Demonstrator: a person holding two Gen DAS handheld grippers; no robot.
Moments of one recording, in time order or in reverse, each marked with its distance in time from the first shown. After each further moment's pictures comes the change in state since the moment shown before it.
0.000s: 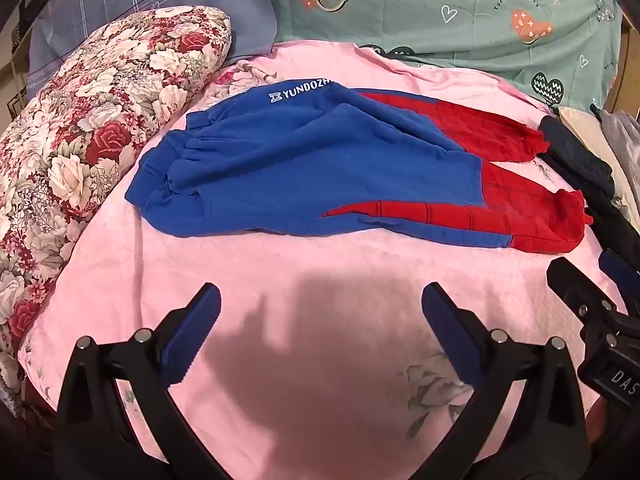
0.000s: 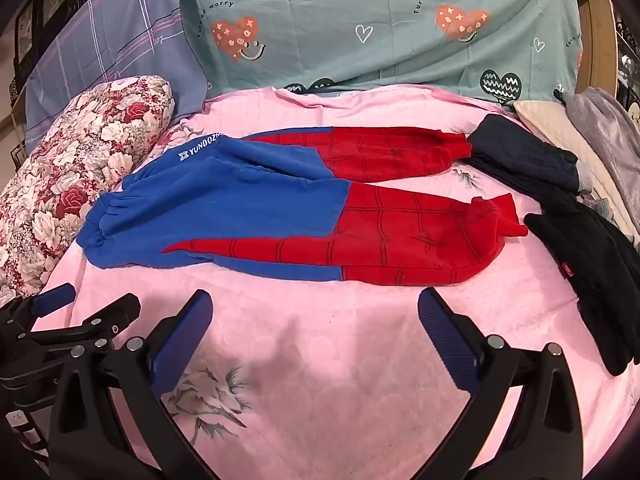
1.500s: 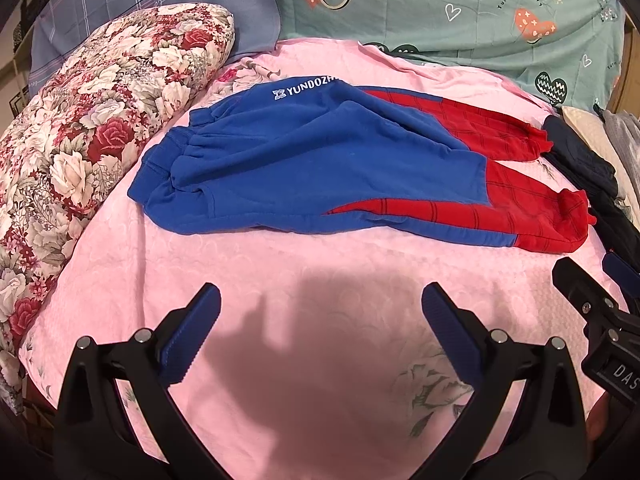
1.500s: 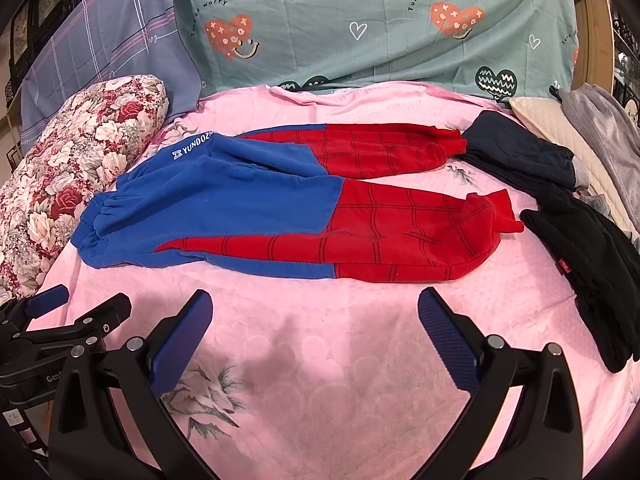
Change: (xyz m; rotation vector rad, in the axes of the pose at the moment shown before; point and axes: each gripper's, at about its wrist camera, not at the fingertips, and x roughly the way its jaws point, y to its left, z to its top) left arm 0.001 0.004 -0.002 0.000 0.000 0.009; right arm 0.003 -0.003 -0.002 0.010 0.006 -0.016
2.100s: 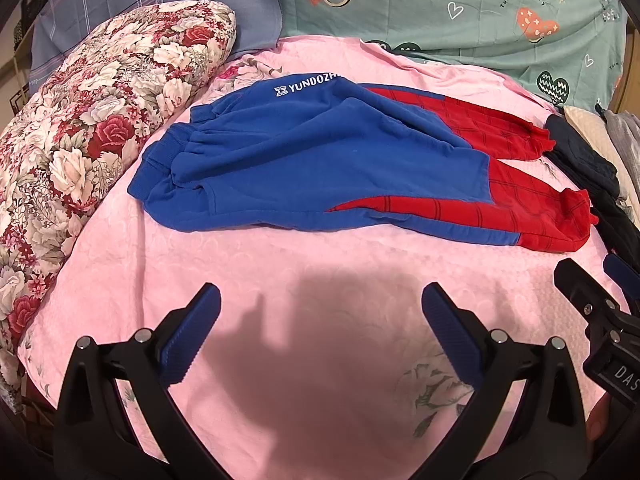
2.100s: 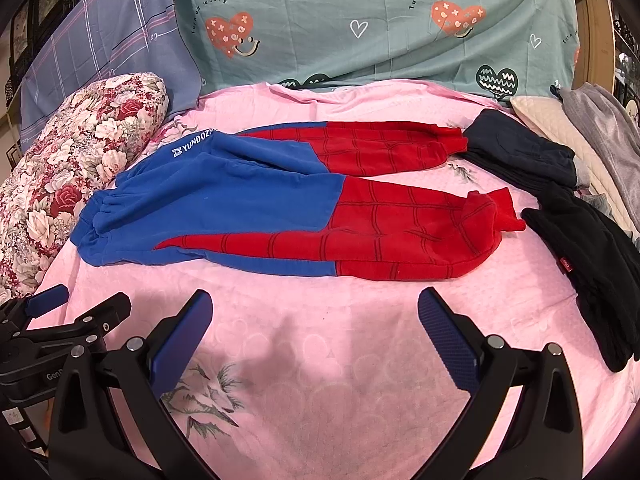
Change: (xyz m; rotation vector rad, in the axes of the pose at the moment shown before) left arm 0.004 0.003 -0.003 -0.005 0.009 0.001; right arm 0.002 0.002 -0.001 -0.001 0.005 -0.001
